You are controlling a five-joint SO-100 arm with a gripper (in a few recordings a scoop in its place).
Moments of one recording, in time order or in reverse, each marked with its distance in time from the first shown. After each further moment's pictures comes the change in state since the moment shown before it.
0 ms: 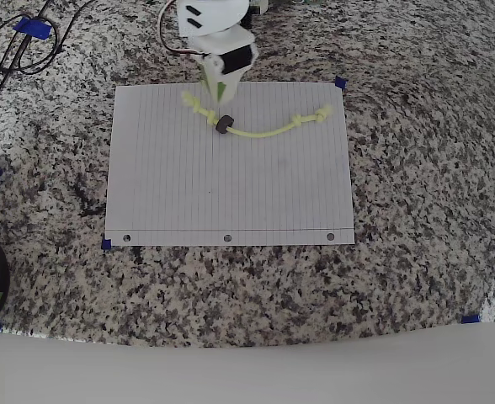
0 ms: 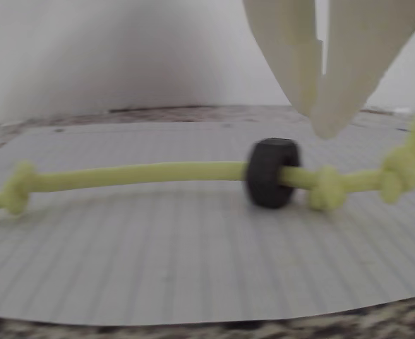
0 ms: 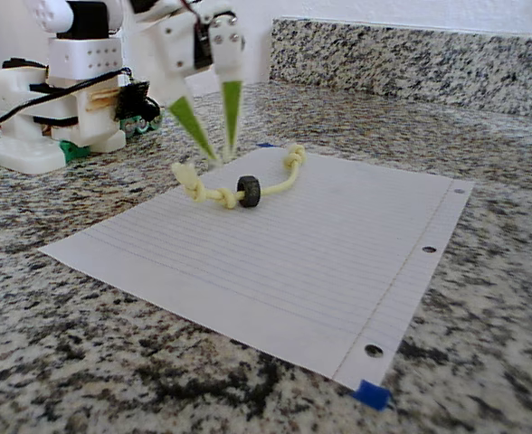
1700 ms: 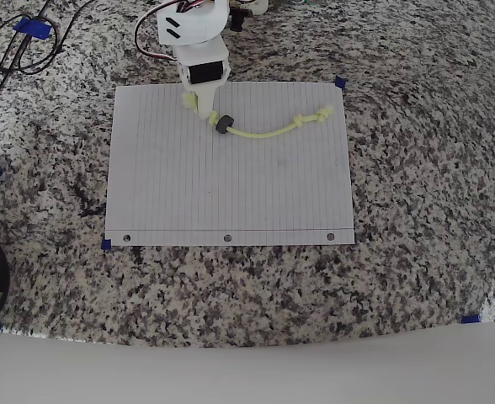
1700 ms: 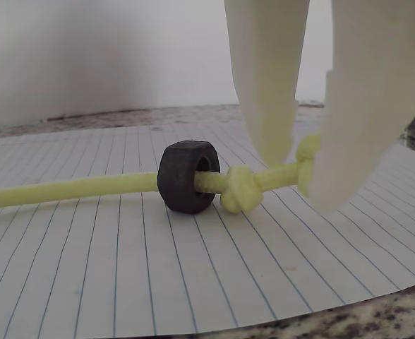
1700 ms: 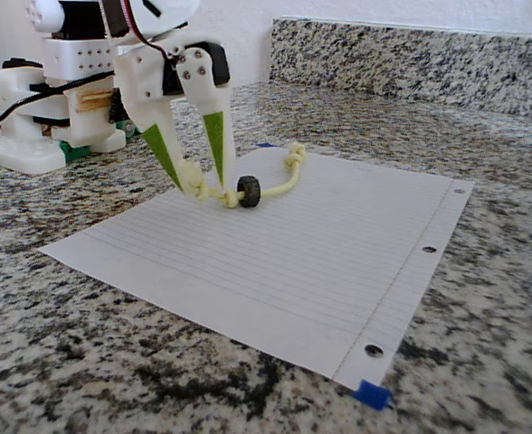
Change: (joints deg) arm 8.6 -9.2 0.0 -3.6 -9.5
